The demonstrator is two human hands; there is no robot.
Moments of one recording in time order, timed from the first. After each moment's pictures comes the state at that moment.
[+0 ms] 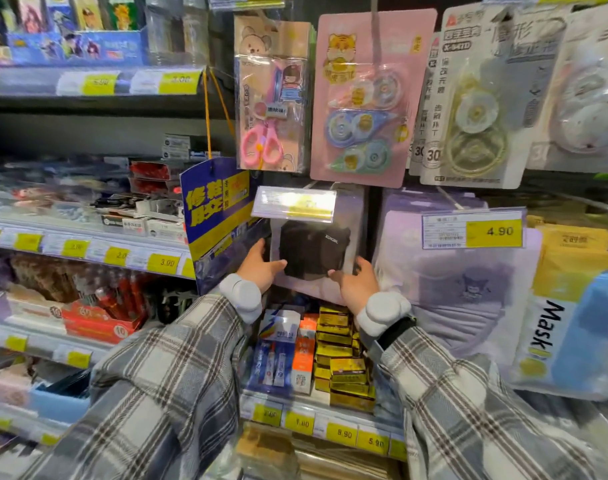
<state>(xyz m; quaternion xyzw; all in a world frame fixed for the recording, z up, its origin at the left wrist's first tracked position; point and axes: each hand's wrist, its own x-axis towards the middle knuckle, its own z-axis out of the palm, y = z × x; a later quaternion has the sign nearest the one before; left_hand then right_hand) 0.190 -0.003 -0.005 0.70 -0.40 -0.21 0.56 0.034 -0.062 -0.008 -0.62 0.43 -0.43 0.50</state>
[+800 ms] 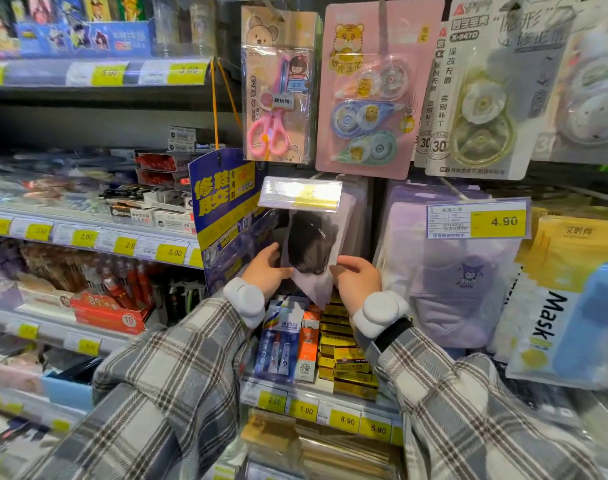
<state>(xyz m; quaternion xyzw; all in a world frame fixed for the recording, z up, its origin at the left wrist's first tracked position) 0.175 0.016 -0.016 0.69 -0.42 -0.24 0.54 0.030 -0.038 -0.013 -0.59 0.41 -0.49 0.50</state>
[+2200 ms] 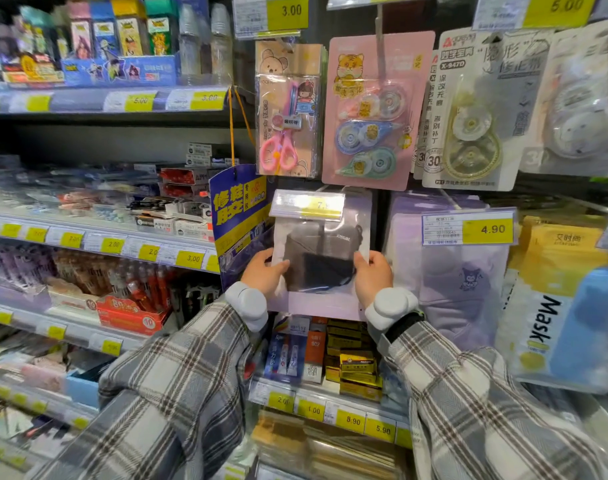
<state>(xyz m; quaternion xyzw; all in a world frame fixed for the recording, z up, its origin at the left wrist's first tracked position) 0.163 0.047 0.006 0.71 -0.38 -0.17 0.57 0.014 -0.041 0.009 -0.63 0.38 -0.50 0.46</state>
